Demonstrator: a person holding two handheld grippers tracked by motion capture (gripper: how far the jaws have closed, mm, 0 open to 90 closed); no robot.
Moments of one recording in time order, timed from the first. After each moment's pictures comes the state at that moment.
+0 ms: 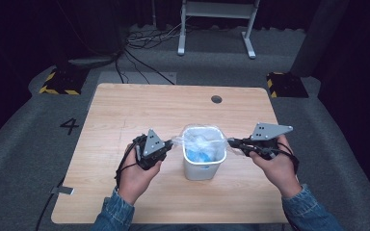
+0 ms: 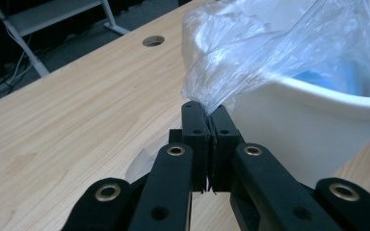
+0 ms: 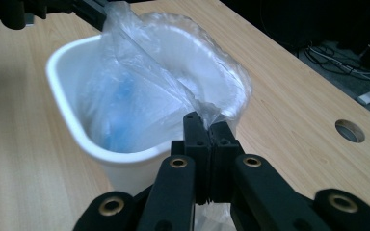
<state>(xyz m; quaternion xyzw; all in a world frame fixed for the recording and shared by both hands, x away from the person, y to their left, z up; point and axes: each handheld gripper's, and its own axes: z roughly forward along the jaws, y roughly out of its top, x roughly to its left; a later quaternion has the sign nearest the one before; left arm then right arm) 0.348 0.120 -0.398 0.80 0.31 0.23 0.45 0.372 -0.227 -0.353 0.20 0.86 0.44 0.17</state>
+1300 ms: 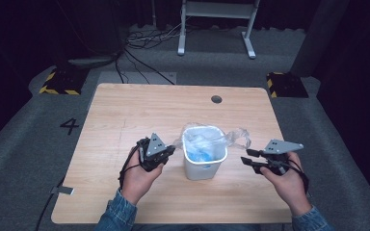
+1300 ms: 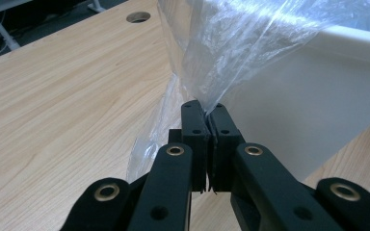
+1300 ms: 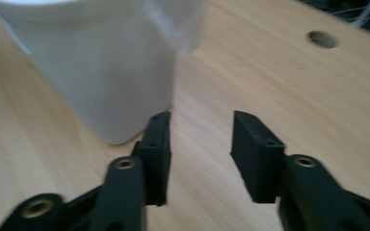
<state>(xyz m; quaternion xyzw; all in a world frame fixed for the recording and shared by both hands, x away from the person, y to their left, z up) 0.352 0.117 -0.420 0.82 0.32 0.20 0.44 0.353 -0.270 -0.411 0.30 0.85 0.41 0.15</state>
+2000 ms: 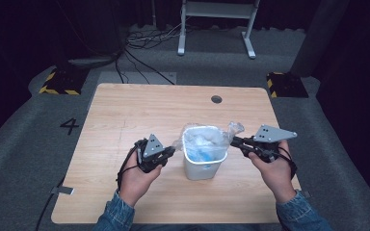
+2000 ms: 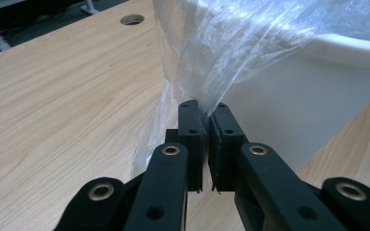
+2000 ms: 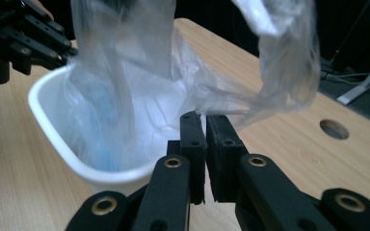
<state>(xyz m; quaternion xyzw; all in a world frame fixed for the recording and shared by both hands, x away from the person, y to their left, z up) 0.347 0.121 -0.418 0.81 0.31 0.18 0.46 0.363 -0.227 -0.359 0.24 0.82 0.48 0.20</state>
